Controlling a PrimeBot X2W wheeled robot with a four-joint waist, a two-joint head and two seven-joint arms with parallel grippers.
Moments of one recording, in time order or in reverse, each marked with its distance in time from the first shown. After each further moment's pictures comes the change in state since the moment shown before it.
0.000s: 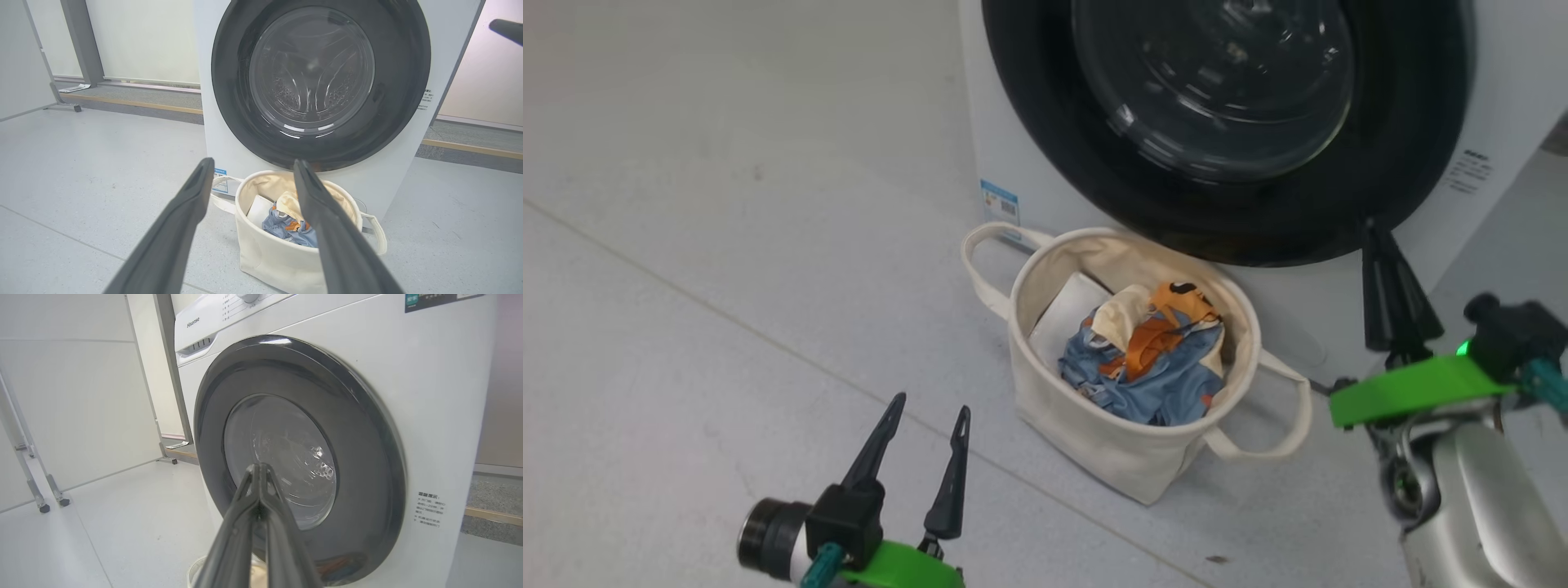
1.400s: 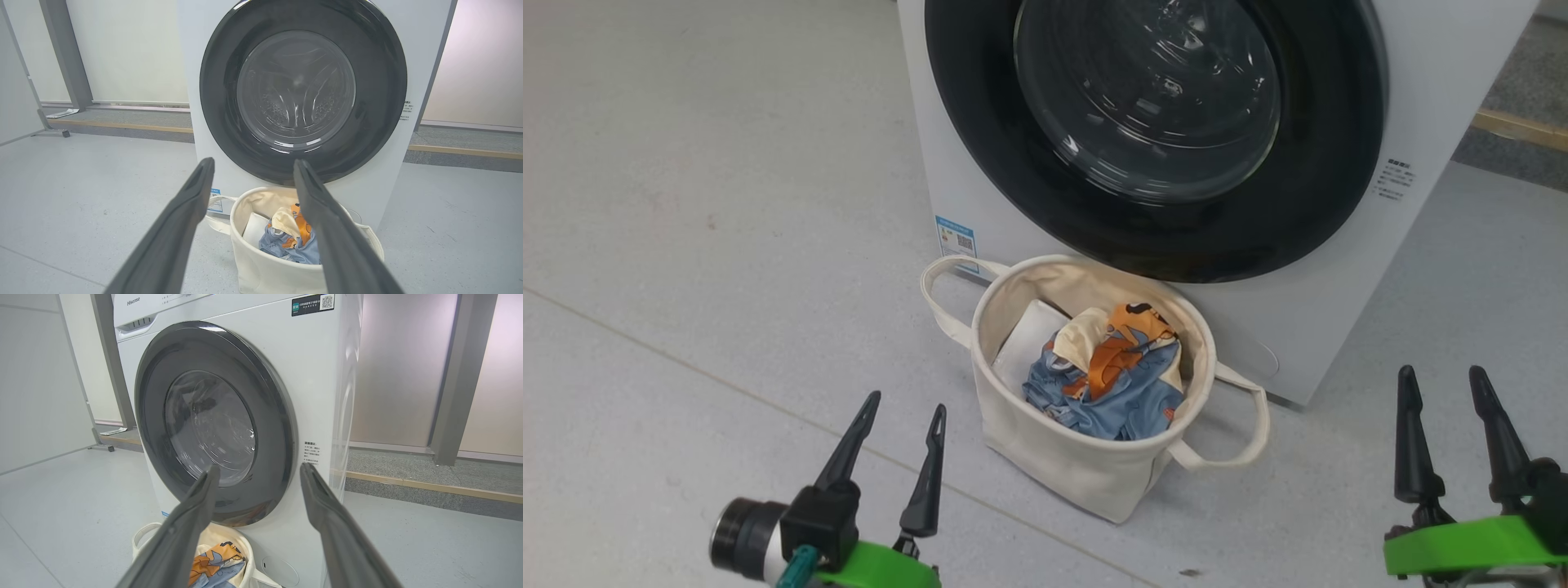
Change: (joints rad) left arm 0.021 0.000 0.070 -0.019 0.048 -0.032 0.000; right arm 0.390 0.073 -0.168 -0.258 -0.129 0.000 0.001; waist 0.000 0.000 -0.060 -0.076
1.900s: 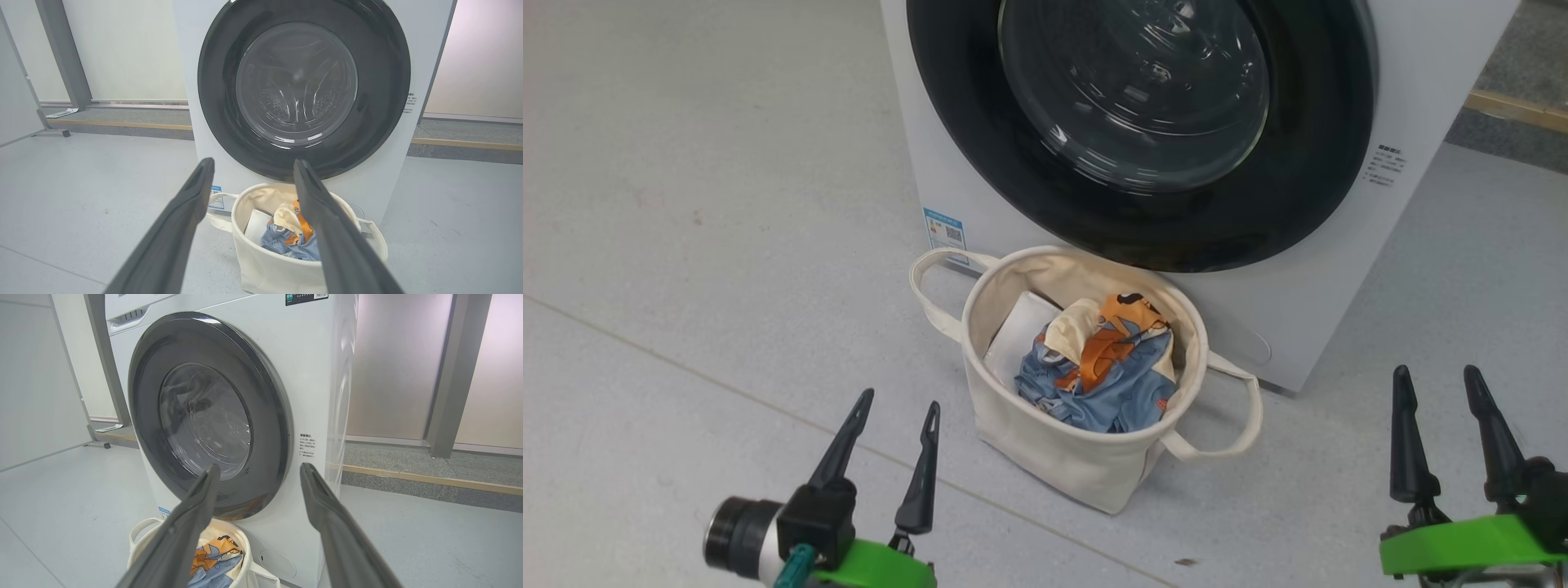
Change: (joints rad) left arm 0.000 -0.002 0.017 0.004 0.016 0.009 0.000; right arm -0.002 0.000 0.005 0.003 0.000 0.000 0.000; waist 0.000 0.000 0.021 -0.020
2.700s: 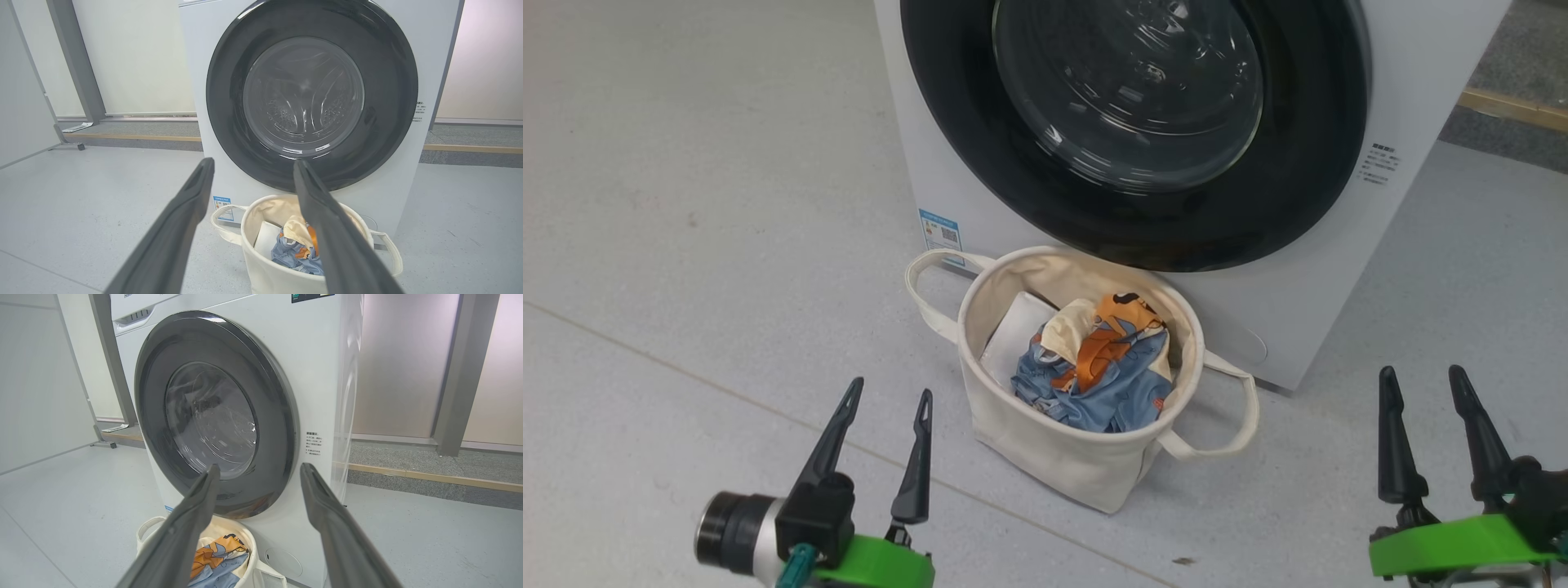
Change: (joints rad) left arm 0.000 0.007 -0.002 -0.043 0.032 0.053 0.000; right arm -0.002 0.000 0.025 0.004 0.008 0.000 0.000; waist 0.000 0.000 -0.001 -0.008
